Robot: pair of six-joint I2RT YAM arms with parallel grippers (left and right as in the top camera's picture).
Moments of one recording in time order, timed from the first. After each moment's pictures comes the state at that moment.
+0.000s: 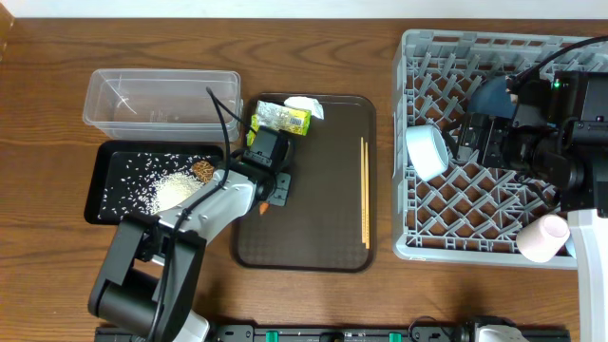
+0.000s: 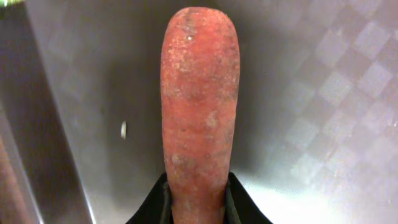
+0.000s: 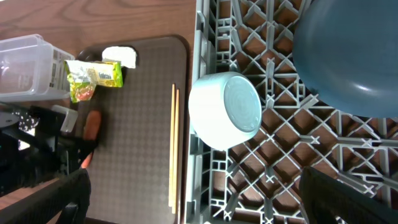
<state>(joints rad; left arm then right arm) -0.41 1.70 0.88 -0.44 -0.04 -0.16 -0.02 1.27 1.48 -1.17 -0.27 0.18</state>
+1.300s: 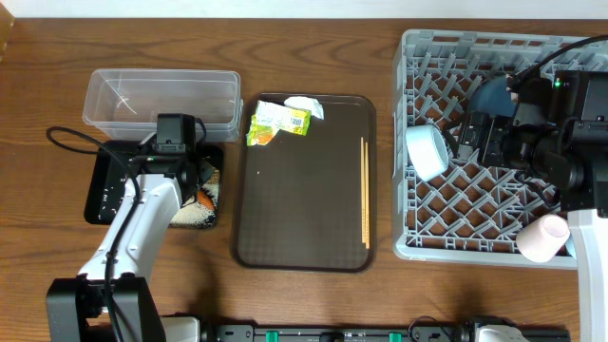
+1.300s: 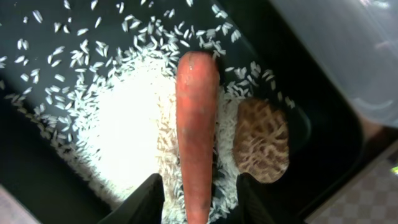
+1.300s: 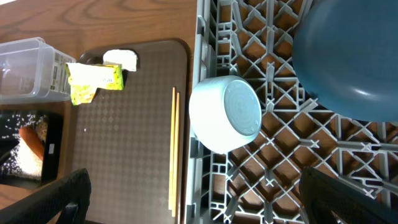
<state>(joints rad) 0.01 1.48 0.90 -0.66 -0.21 -0.81 -0.02 1.27 1.48 -1.16 -0.27 0.18</state>
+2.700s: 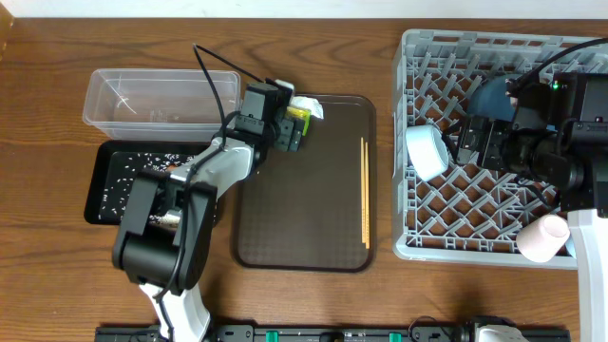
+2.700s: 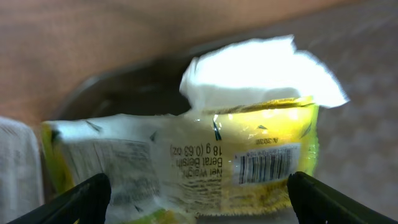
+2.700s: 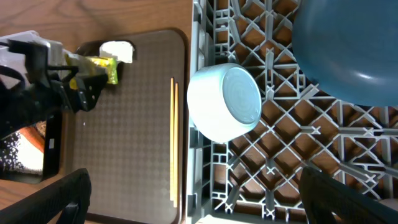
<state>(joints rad) -0.30 1.94 1.09 -0.02 0.02 0.02 -0.02 1.27 1.48 -1.19 -0.27 0.19</state>
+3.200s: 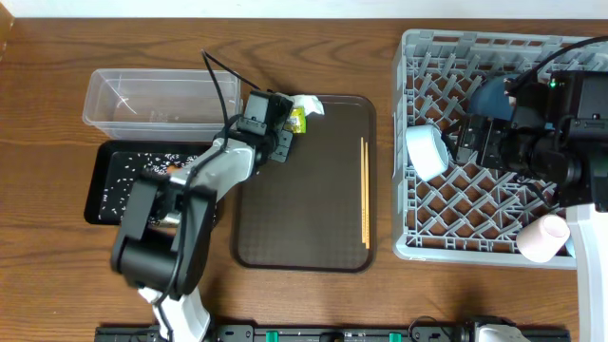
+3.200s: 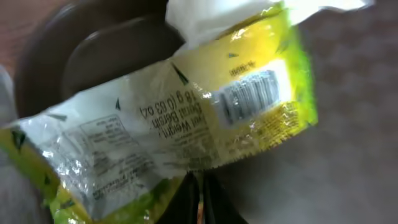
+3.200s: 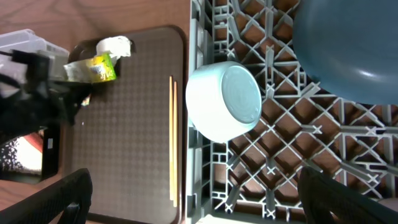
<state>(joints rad) -0.31 1.90 1.09 -0.18 0.02 0.03 -0.02 1.29 1.48 -1.19 -0.27 0.20</state>
